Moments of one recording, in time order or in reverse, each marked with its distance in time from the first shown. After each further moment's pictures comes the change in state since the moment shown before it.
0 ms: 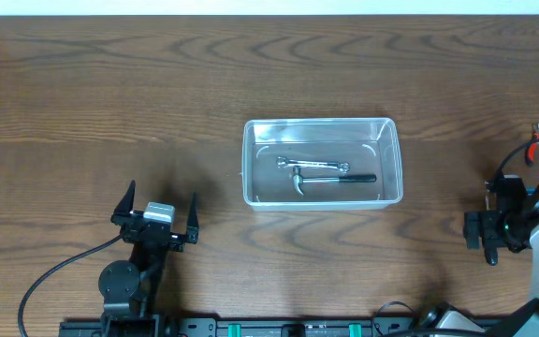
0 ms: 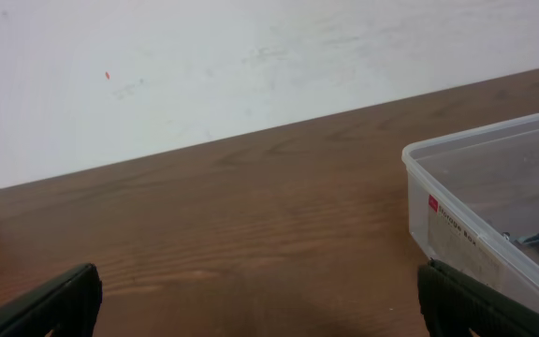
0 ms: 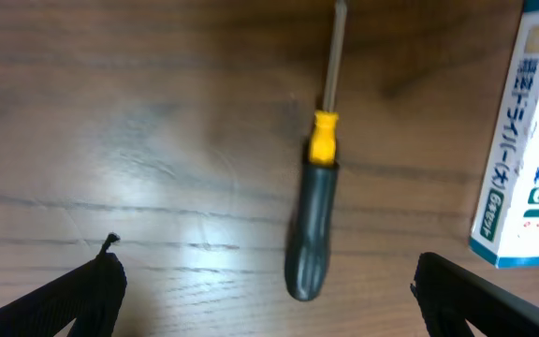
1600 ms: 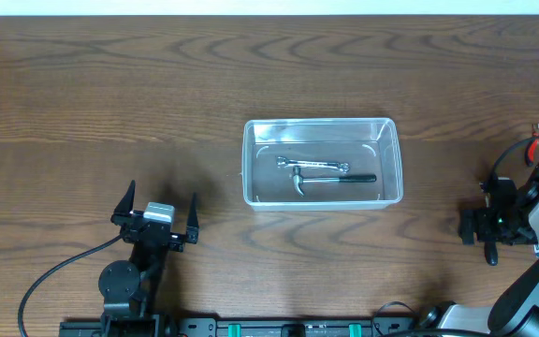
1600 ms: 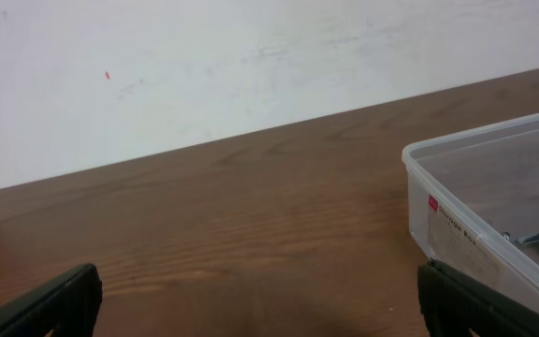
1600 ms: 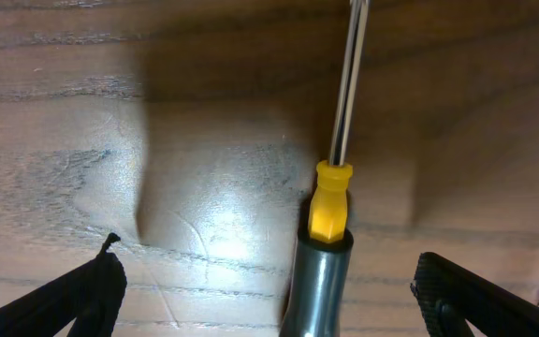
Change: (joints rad) left arm 0.000 0.000 0.000 0.000 0.000 0.000; right arm 0.000 0.234 0.000 0.139 0.014 0.025
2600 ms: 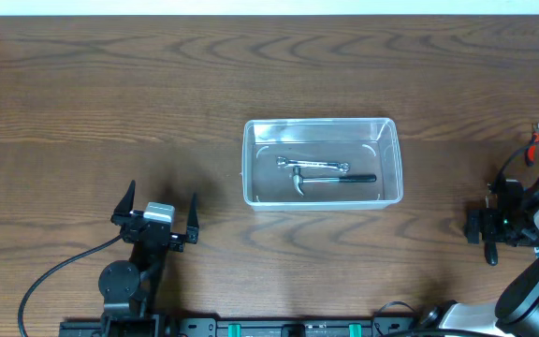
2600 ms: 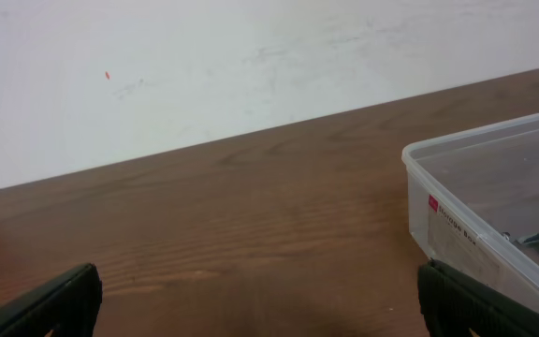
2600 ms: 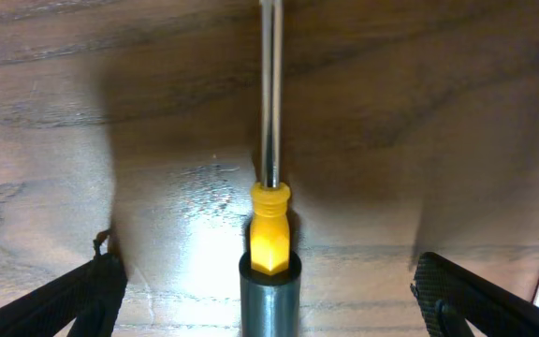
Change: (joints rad) left arm 0.000 0.000 0.000 0.000 0.000 0.000; right arm -0.053 0.055 0.000 0.070 0.007 0.015
